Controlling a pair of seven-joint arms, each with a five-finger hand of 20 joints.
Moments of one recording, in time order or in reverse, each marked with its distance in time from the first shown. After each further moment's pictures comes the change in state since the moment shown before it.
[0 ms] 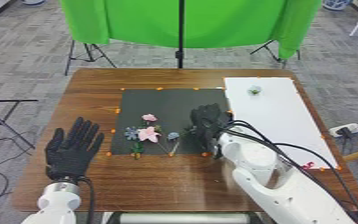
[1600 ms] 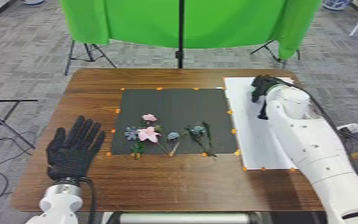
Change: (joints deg) left arm 0.4 0.1 1.0 0.1 1.9 -2.8 1.2; right arm 18.4 -8.8 18.8 35.9 3.3 -6.2 4.5
